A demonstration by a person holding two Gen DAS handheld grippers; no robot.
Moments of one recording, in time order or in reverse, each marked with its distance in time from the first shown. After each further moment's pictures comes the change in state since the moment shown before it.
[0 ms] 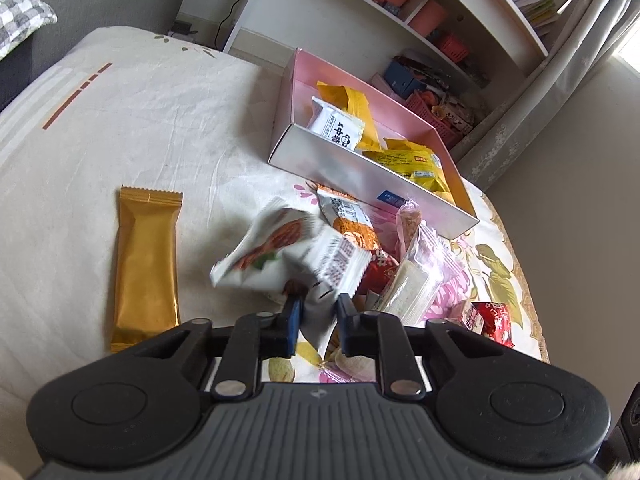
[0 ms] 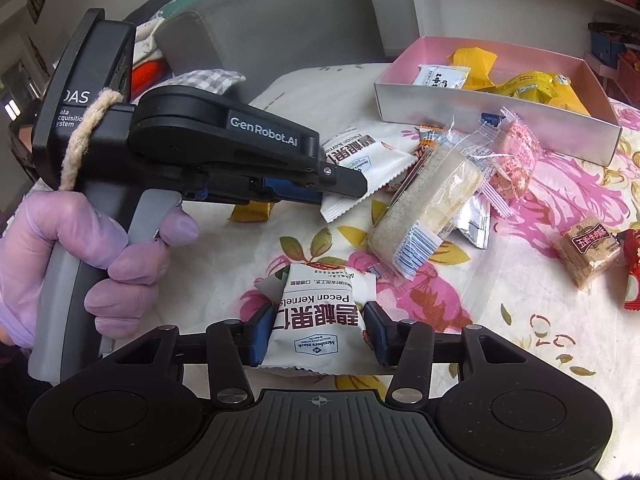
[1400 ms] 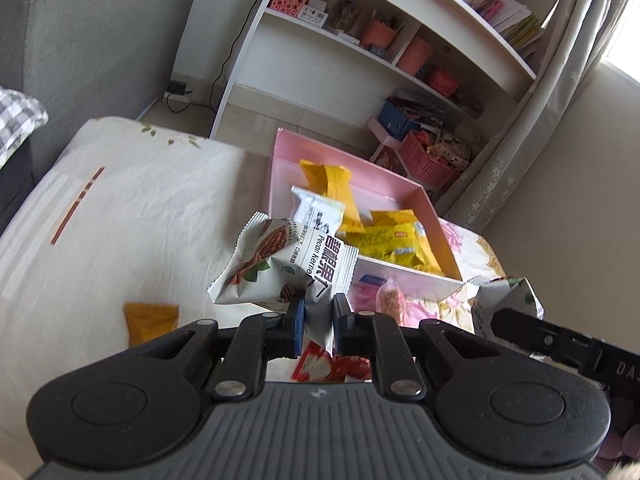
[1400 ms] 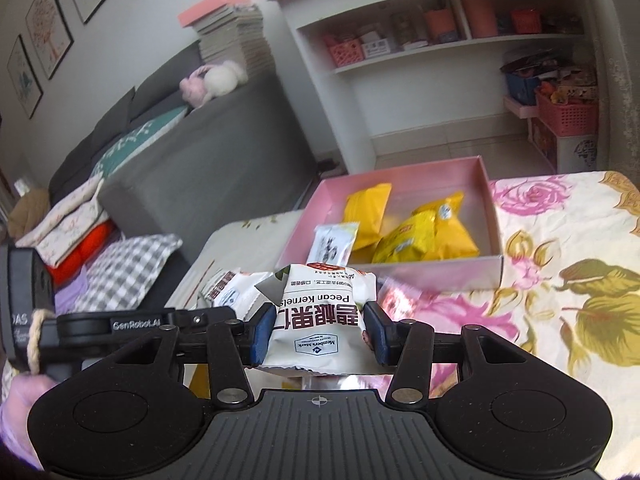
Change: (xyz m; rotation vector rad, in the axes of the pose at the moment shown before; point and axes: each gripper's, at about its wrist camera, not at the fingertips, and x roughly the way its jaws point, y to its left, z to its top) left arm -0.016 -0.031 0.045 0.080 -0.129 0.048; right arm -0.073 -0.084 0.085 0.225 -0.308 -0.088
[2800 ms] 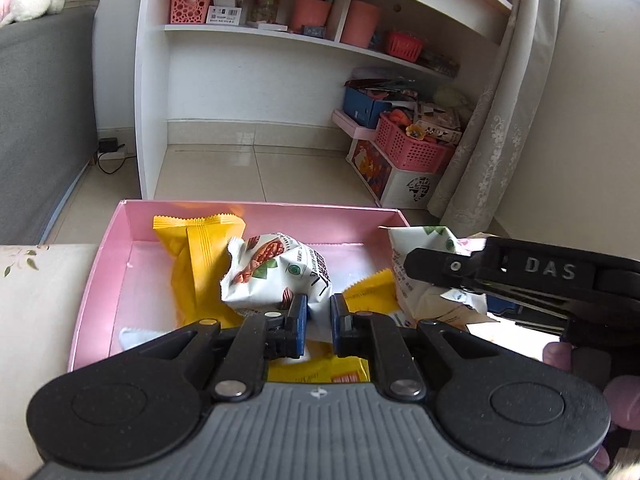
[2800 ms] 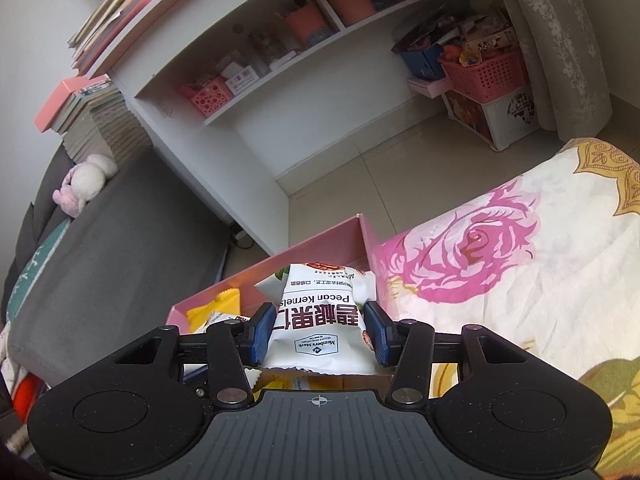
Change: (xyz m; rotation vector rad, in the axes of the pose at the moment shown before) left arm 0.154 -0.077 0.054 0.263 -0.005 0.048; right arm 0.131 -0.145 0.077 0.320 -0.081 -0.110
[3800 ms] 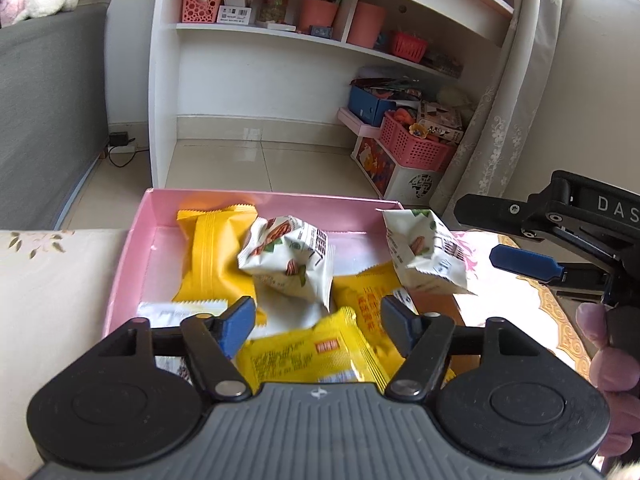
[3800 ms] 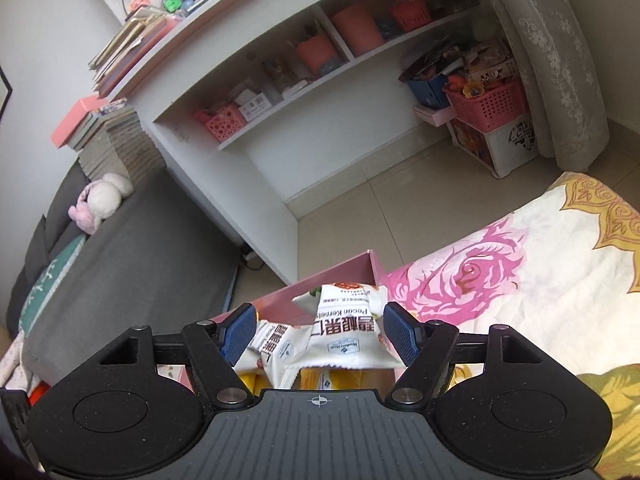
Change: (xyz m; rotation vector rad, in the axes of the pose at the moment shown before) left arm -0.031 0.004 -0.003 -0.019 0.021 0.008; right arm -0.048 0.018 0.009 -0.036 -0.051 0.002
